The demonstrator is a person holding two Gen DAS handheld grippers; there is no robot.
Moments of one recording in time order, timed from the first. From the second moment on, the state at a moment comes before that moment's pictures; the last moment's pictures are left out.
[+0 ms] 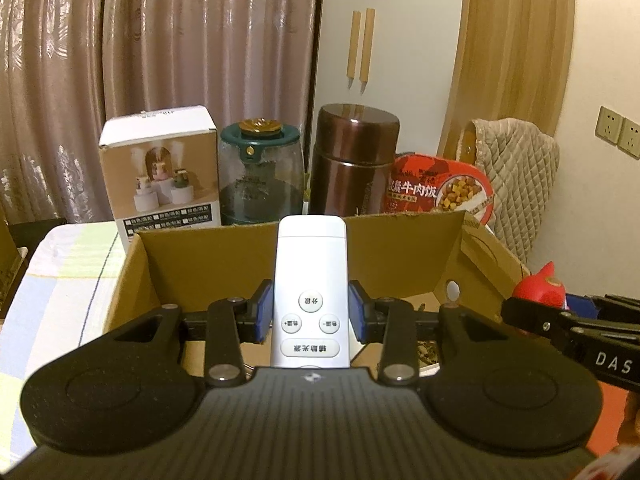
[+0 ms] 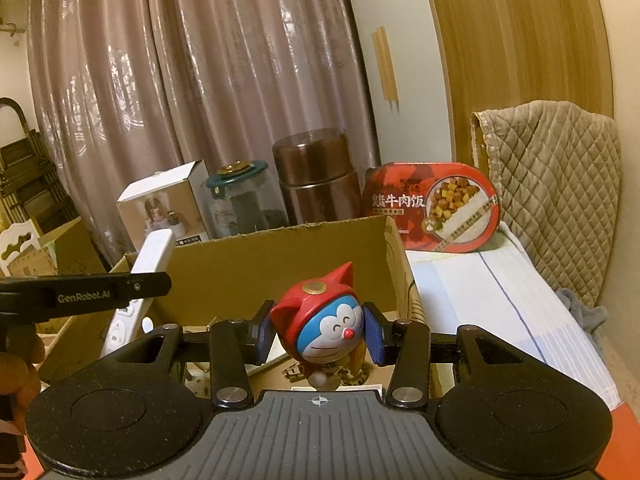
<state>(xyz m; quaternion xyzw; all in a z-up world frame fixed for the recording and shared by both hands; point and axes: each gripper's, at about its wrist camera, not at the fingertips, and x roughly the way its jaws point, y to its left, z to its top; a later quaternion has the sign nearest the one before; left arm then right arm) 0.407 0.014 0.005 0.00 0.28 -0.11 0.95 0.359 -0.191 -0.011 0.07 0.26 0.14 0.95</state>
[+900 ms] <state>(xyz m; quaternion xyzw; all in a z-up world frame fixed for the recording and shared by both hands) 0.412 0.001 -0.012 0.00 0.30 -0.11 0.95 0.360 -0.193 -0.015 0.08 0.26 0.13 0.95</state>
